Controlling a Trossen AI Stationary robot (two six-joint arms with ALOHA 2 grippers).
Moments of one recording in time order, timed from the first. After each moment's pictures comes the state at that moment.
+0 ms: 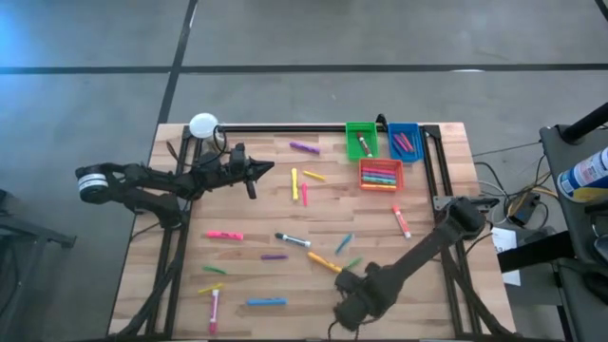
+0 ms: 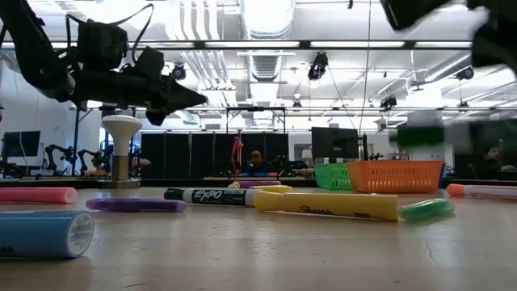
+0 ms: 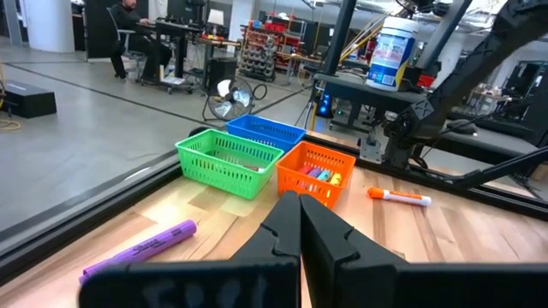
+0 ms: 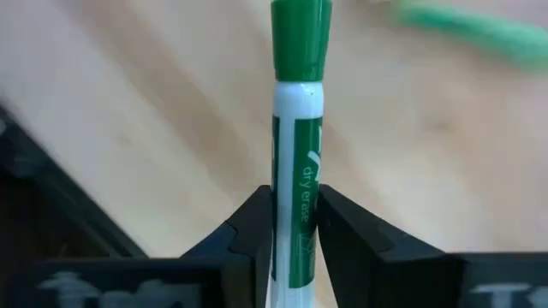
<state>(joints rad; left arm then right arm) 0.44 1.23 0.22 1.04 0.13 -0.18 0.64 2.03 1.59 -1.01 0.03 1.33</state>
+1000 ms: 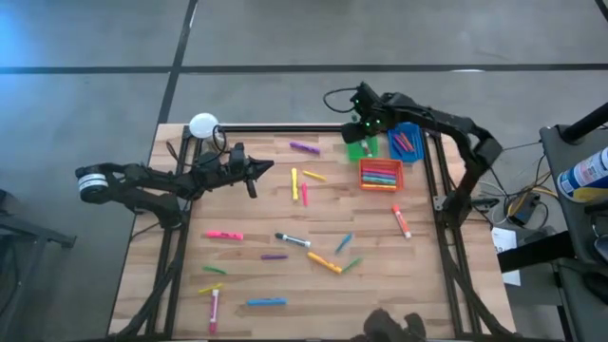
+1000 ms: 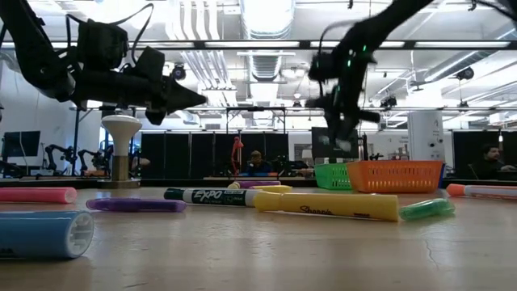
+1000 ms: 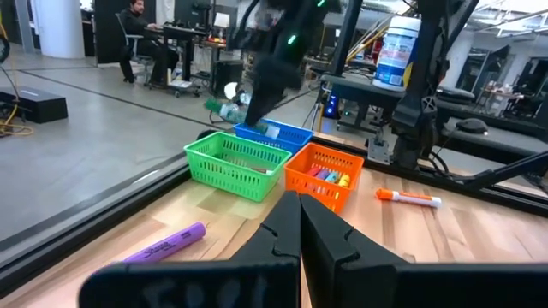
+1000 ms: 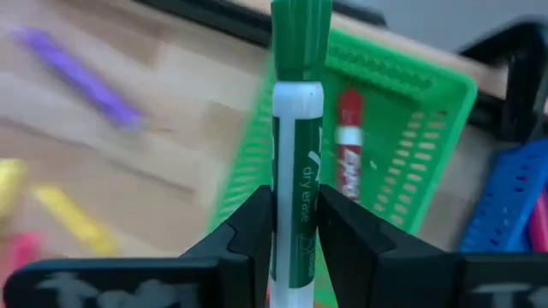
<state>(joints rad) 0.44 1.23 0.22 1.04 0.11 -0.16 -0.74 1.76 1.39 -0.84 0.04 0.49</state>
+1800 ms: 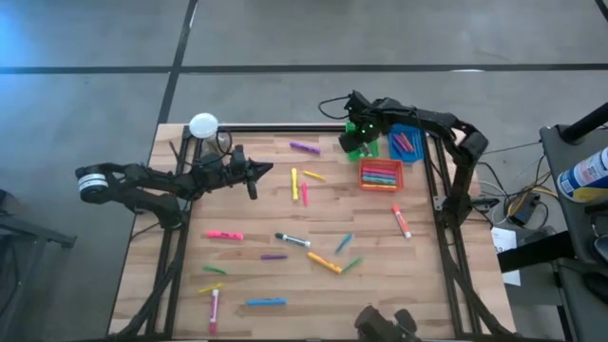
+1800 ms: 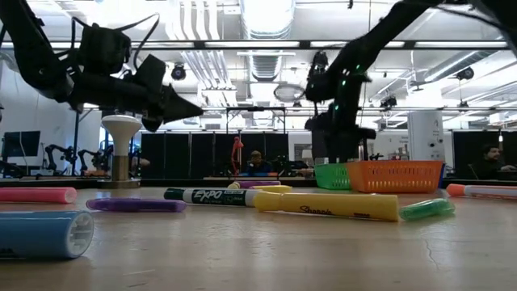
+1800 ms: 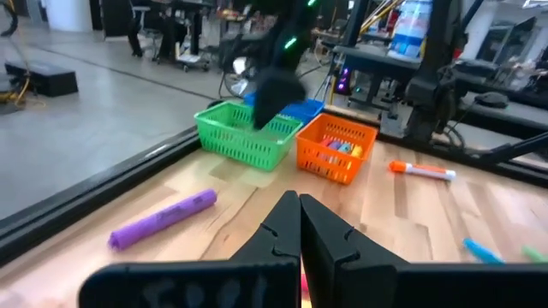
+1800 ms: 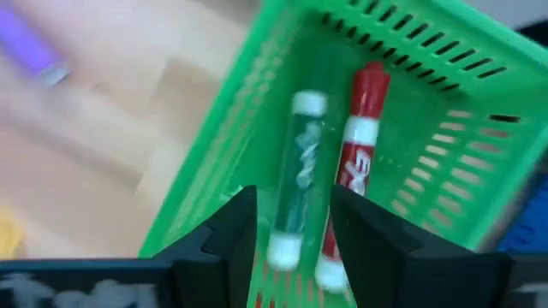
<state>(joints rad) 0.44 1.23 0.22 0.96 0.09 -0.15 -0.74 1.87 1.37 -0.81 0.02 0.34</state>
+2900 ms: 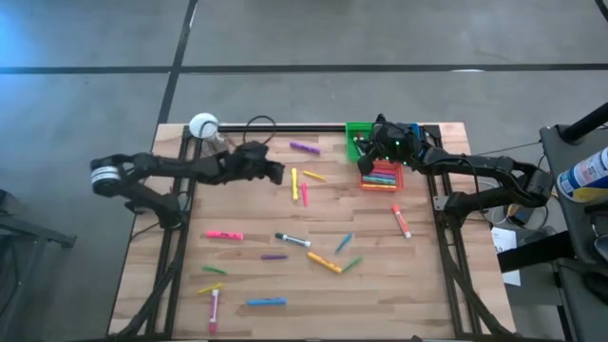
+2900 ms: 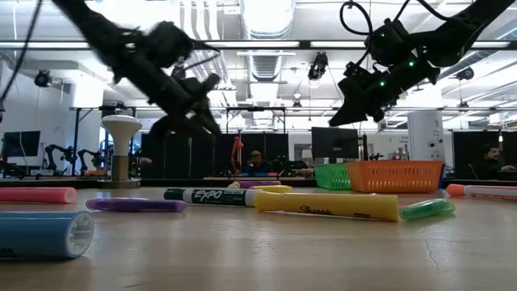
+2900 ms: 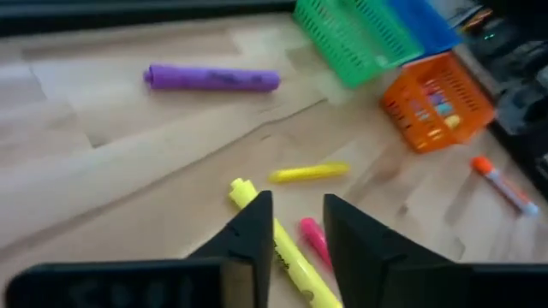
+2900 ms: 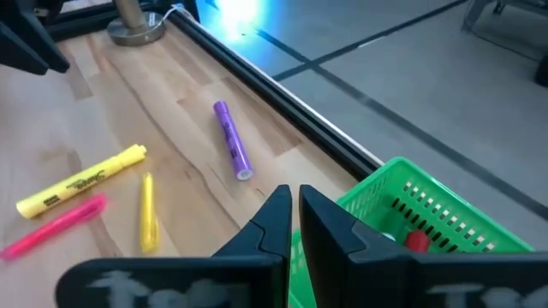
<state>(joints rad) 0.37 1.37 0.66 0.15 -0.12 -0.68 -0.61 1.24 0.57 0.22 0.02 0.04</state>
